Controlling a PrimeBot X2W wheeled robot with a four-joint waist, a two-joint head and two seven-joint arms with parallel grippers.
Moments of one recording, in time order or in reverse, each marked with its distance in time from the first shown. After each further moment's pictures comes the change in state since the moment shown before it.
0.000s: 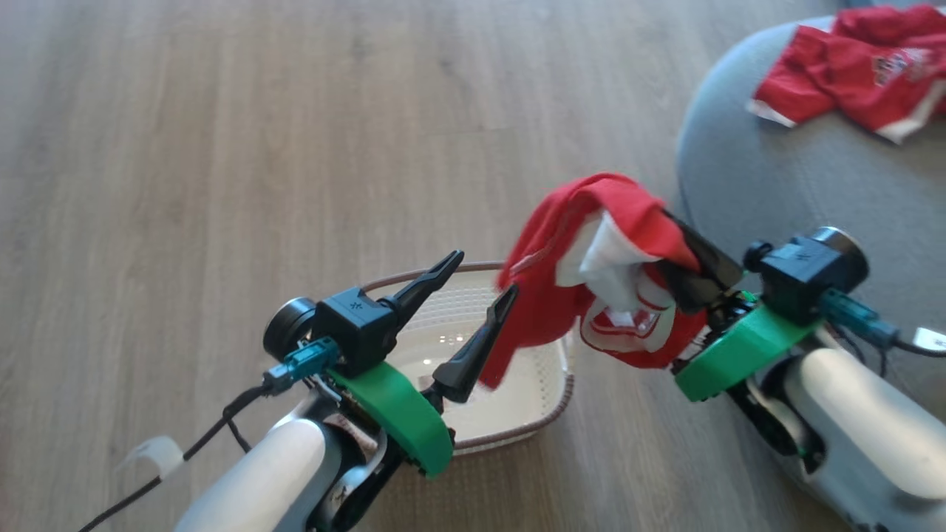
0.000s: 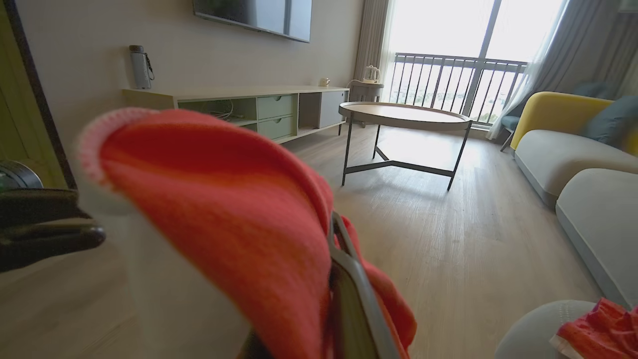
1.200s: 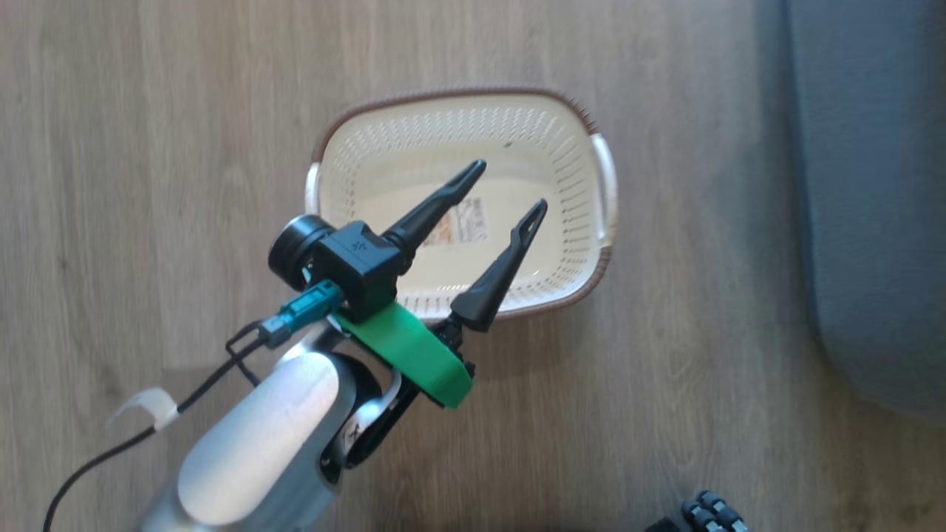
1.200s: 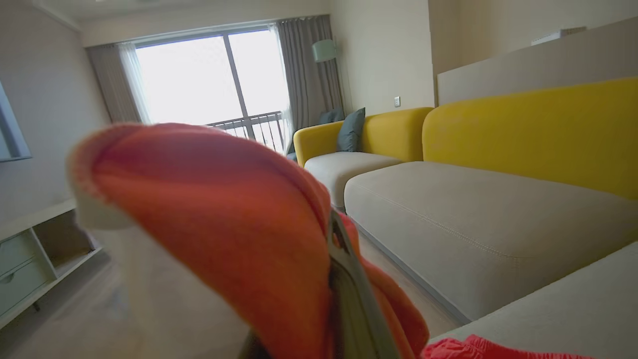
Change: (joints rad) left arm -0.154 -0.047 0.000 0.015 0.026 -0.014 -0.065; right arm -0.585 0.094 -0.934 0.182 -0.070 0.000 0.272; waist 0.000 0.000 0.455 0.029
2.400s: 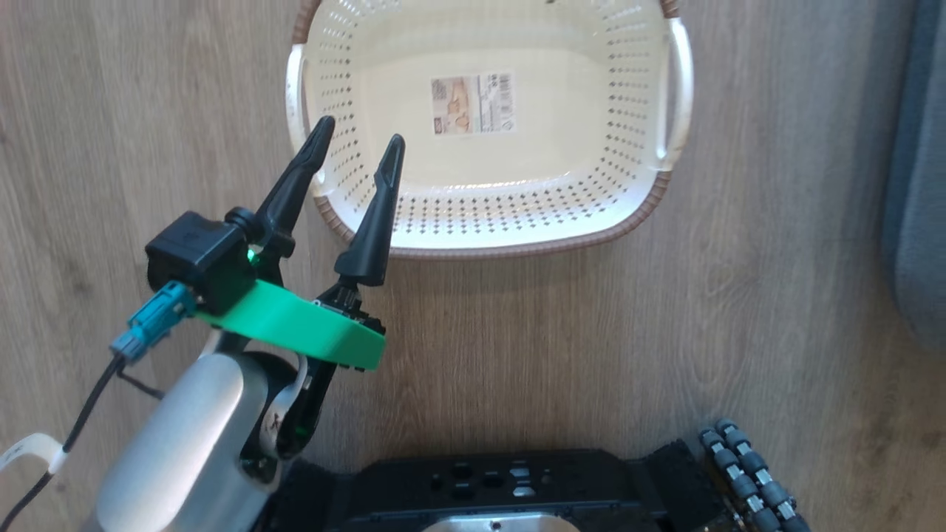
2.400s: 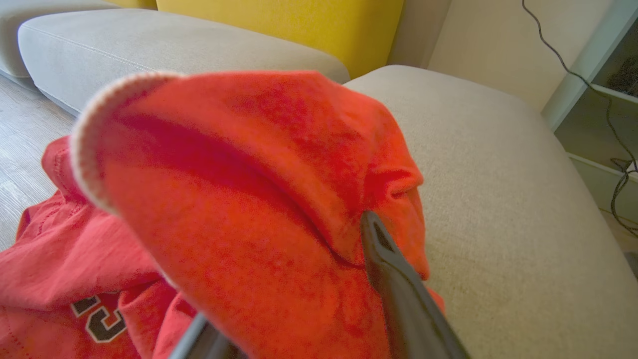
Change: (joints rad) left arm 0.095 0.058 0.191 -0.077 -0.063 0.139 -0.079; right arm -0.298 -0.030 -0.833 0.378 -0.802 0.000 0.059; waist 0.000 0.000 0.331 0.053
